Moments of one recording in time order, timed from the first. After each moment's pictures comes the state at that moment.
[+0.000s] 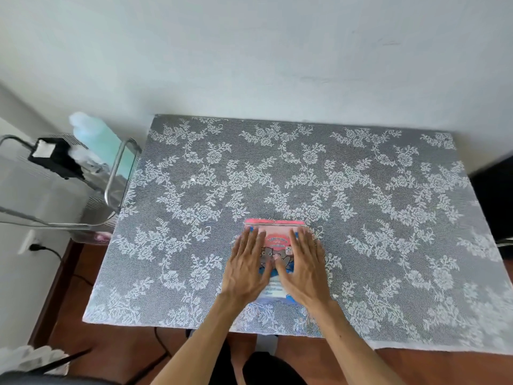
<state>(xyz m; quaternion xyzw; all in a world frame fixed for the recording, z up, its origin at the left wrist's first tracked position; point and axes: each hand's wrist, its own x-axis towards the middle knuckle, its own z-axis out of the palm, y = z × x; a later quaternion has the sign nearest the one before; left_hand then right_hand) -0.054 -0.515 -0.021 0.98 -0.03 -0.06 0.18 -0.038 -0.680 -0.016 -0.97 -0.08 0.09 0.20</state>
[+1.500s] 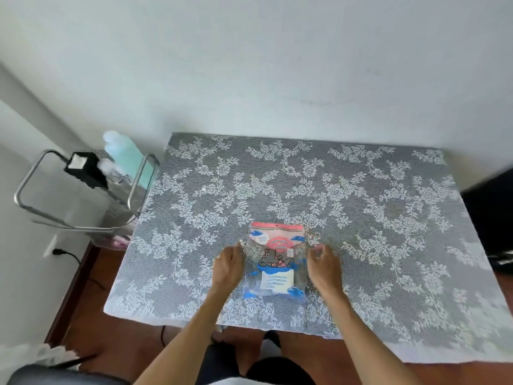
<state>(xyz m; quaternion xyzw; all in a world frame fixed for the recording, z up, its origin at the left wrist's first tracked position) -0.057 -0.485 0.020 0.83 0.29 -0.13 0.45 -0.020 -0.713 0.012 -0.92 0.16 0.15 0.34</state>
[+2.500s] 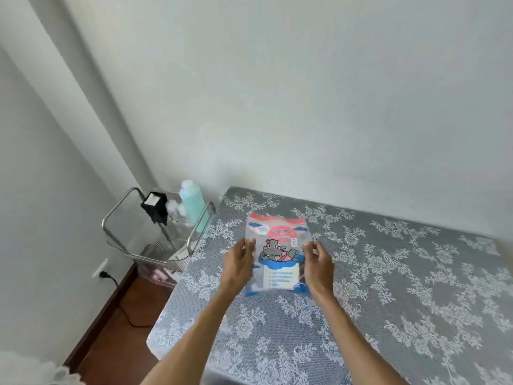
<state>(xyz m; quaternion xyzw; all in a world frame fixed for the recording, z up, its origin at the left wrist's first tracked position) -0.016 -0.395 0.133 0.79 0.19 0.08 0.58 0.043 -0.578 0.125 -0.82 0.03 0.03 0.57</state>
